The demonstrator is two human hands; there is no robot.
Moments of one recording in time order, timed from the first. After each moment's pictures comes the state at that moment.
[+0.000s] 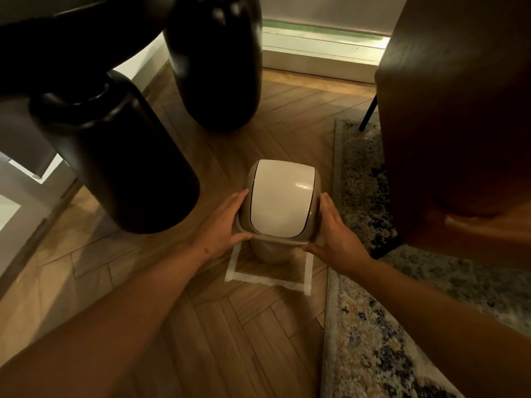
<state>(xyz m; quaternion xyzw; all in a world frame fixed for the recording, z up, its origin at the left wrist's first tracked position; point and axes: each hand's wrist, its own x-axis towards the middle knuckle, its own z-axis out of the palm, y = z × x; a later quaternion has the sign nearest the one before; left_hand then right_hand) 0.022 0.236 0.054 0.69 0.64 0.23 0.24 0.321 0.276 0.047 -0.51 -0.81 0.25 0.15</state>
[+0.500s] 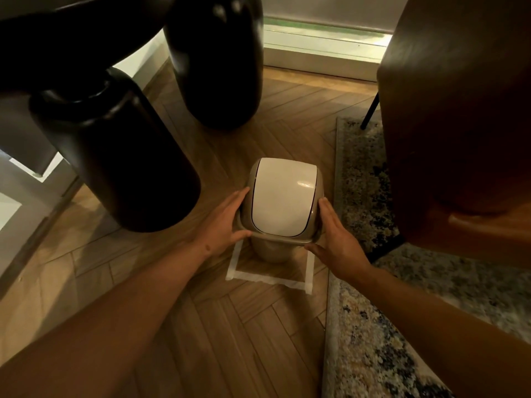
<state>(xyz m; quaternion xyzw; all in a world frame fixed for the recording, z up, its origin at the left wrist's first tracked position) 0.017 0.241 0.047 0.70 0.64 0.22 0.22 0.321 0.266 0.035 -0.51 -0.81 0.24 0.18</state>
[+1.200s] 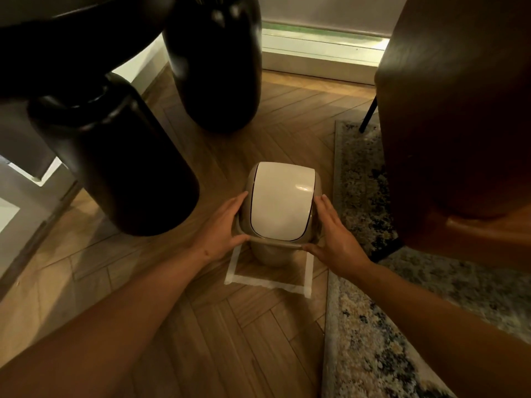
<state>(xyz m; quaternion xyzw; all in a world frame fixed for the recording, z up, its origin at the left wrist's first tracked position) 0.024 0.237 0.055 0.69 0.64 0.24 0.24 0.319 0.278 0.049 -0.51 -0.80 0.27 0.16</state>
